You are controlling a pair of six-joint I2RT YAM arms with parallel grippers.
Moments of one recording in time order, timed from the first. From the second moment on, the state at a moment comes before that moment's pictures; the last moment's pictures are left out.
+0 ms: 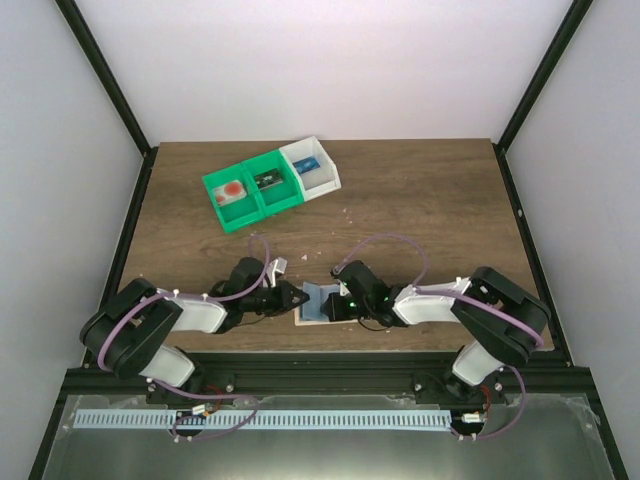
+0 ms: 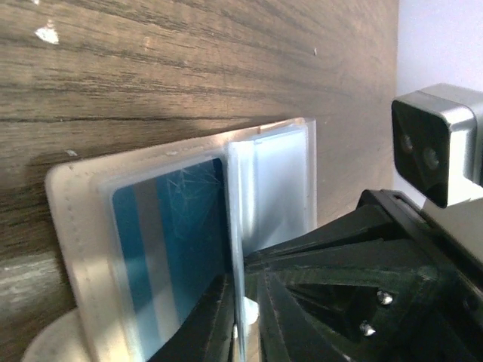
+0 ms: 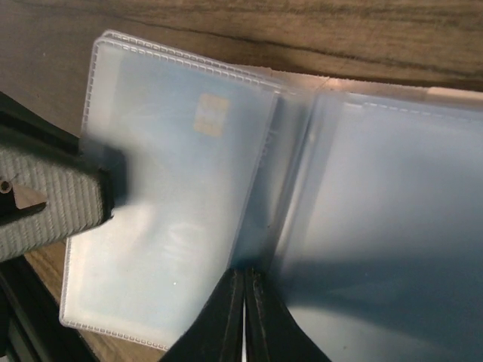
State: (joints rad) left arm -0.63 1.47 0.31 0.54 0.55 -1.00; right arm 0.90 1.57 0.56 0.16 -0.25 0.76
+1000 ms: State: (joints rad) left arm -0.63 1.46 0.49 0.17 0.55 -0.78; right arm 0.90 1.44 0.47 0.15 -0.16 0.70
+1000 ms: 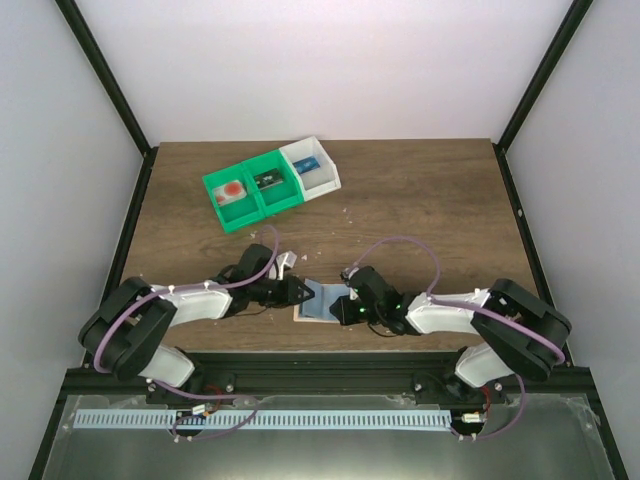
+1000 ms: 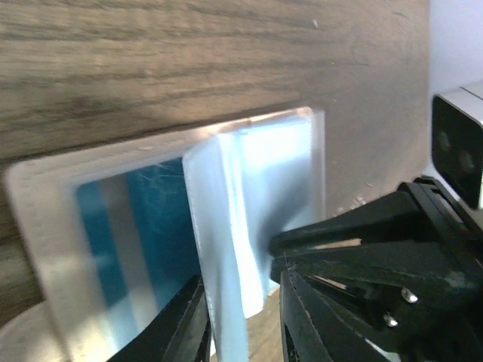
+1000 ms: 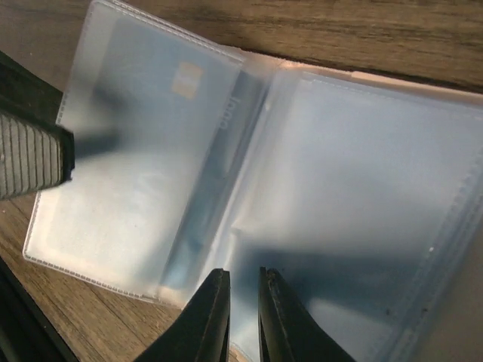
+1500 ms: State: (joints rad) left arm -0.67 1.49 0.46 0.42 0.68 -0.95; right arm 0.90 1.34 0.38 0.22 -0.13 0.72
